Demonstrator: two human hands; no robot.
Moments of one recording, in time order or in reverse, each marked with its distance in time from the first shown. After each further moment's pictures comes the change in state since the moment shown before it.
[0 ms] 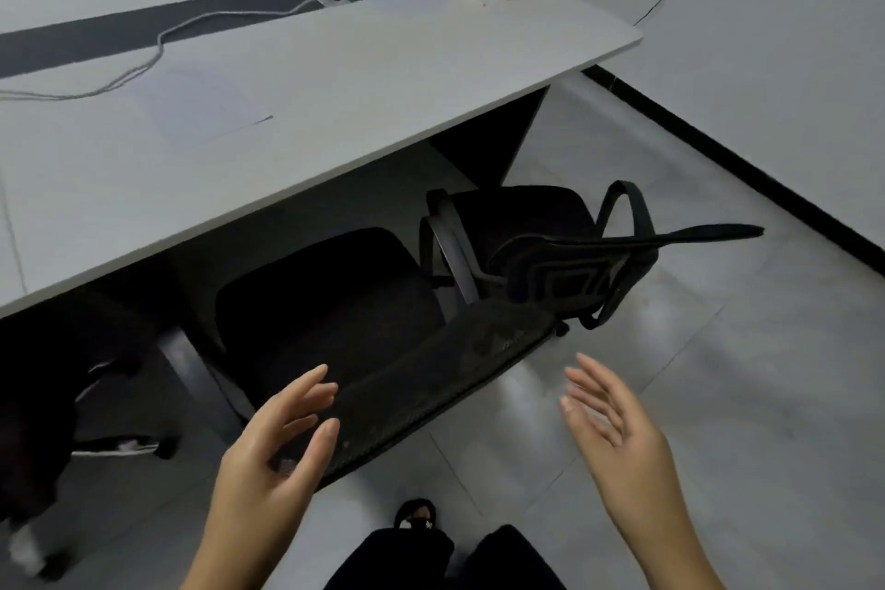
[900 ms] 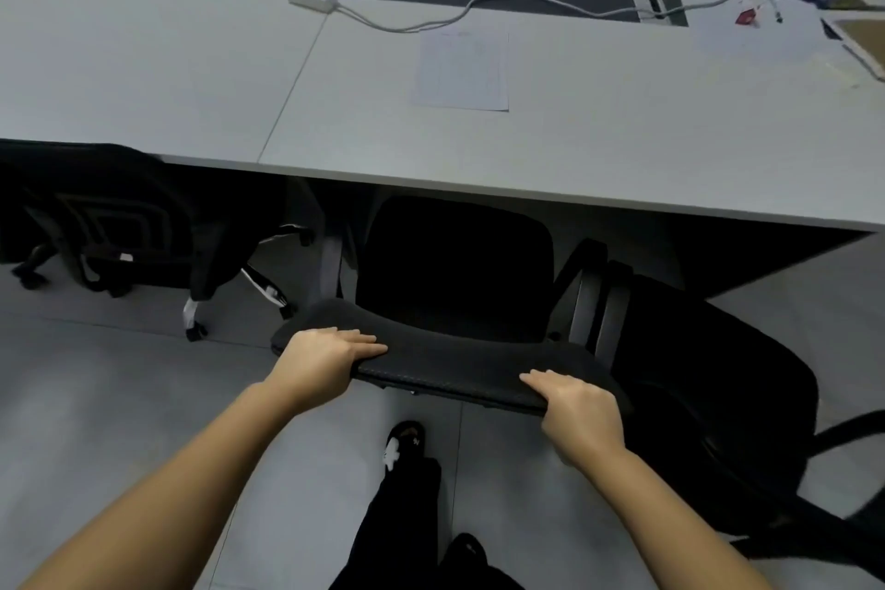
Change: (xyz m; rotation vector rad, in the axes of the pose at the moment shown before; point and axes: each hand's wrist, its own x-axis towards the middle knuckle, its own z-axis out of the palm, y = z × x) left_hand 0.111 -0.104 0.019 1.039 -0.091 -0.241; right_hand 0.264 0.057 0.118 -0.994 -0.778 -0.819
